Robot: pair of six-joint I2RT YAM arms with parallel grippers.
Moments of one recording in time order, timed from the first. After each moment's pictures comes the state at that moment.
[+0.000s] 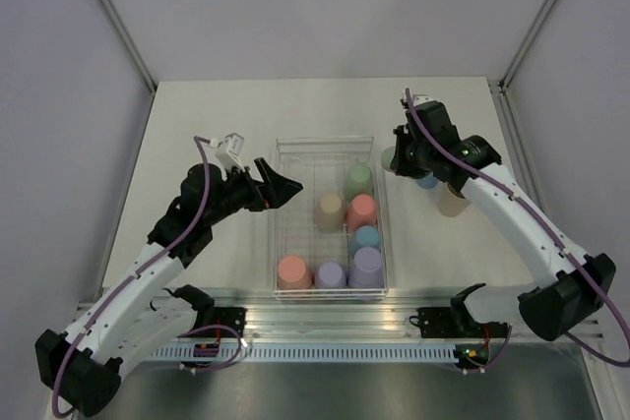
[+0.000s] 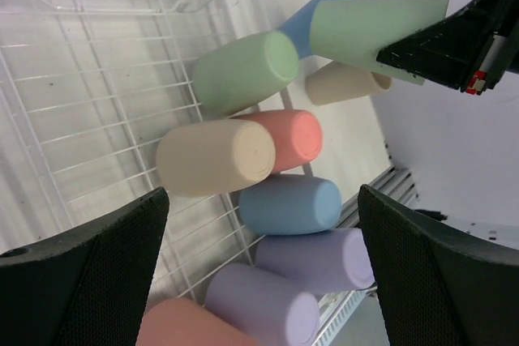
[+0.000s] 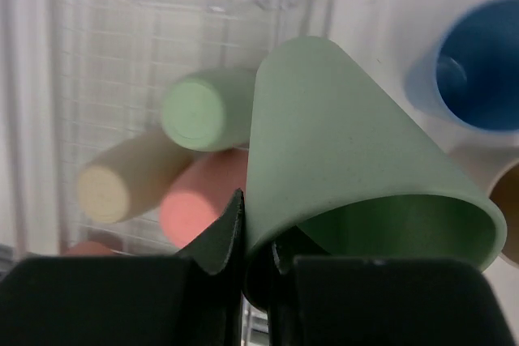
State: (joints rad) left arm -0.50 0.81 0.69 -0.14 0.26 -0.73; right arm 0.49 1.29 1.33 -0.81 0.08 0.40
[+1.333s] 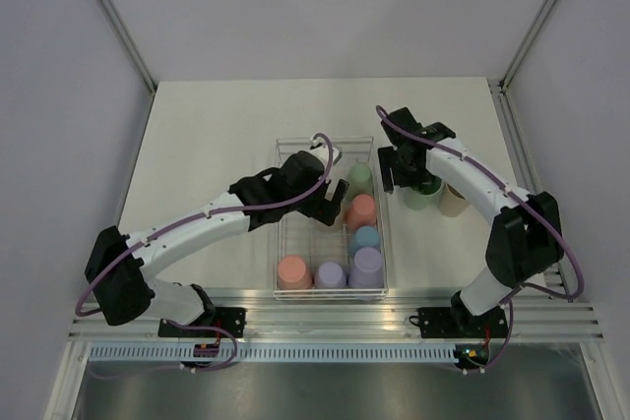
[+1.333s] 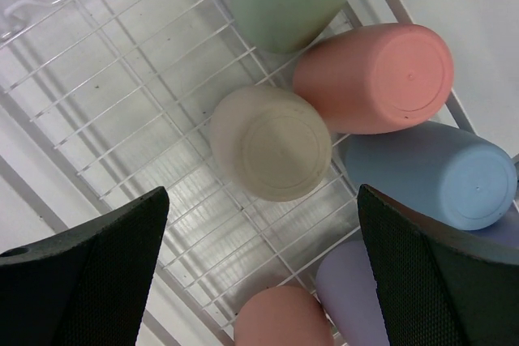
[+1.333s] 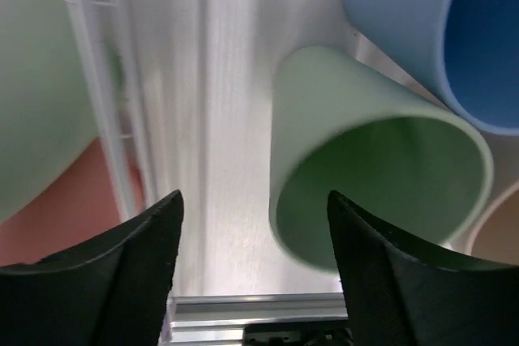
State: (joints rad) left arm -0.90 1.37 1.10 -0.49 -0.16 -0.28; right arm 0.45 1.65 1.32 -0.96 0.23 0.32
